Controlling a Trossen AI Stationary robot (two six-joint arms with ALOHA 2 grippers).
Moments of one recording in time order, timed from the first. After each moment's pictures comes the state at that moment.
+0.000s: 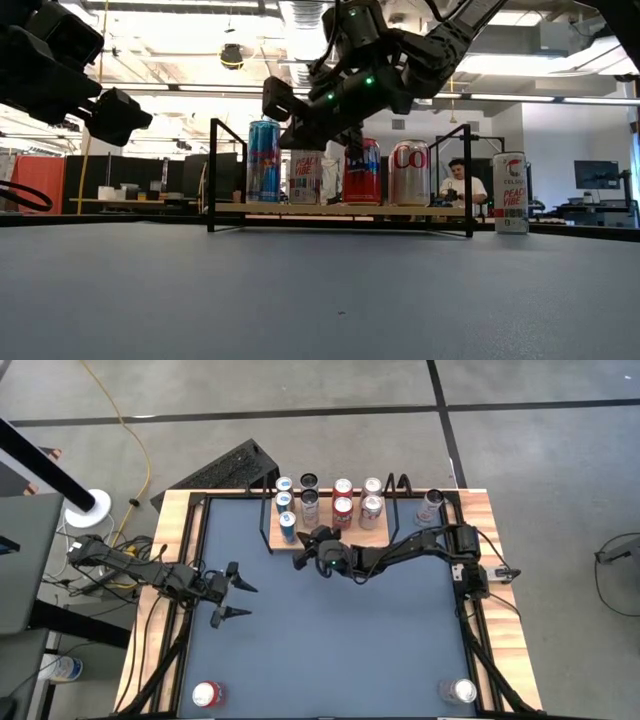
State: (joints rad) left arm -0.29 0.30 0.01 0.18 -0.11 -0.14; right arm -0.07 2.02 1.19 0.56 0.65 0.43
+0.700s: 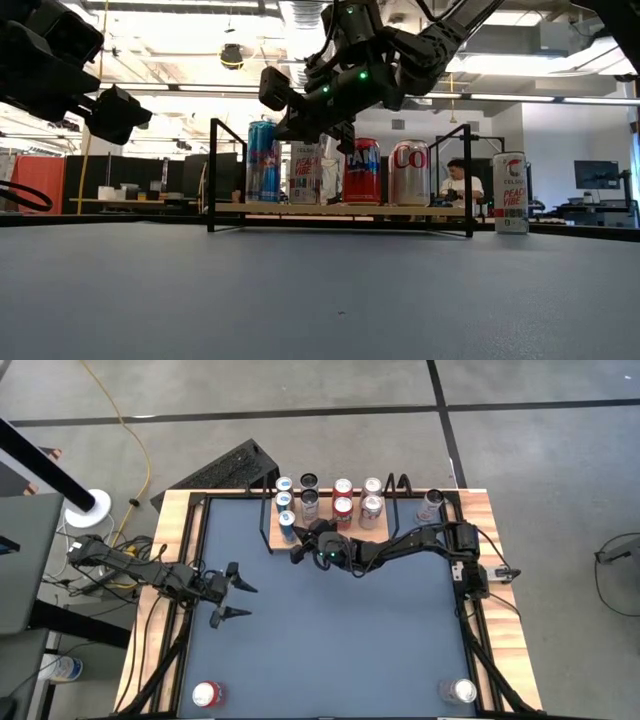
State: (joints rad) left arm -0.29 0.30 0.01 0.19 -0.10 -0.14; right arm -0.10 2.02 1.23 0.57 0.58 0.43
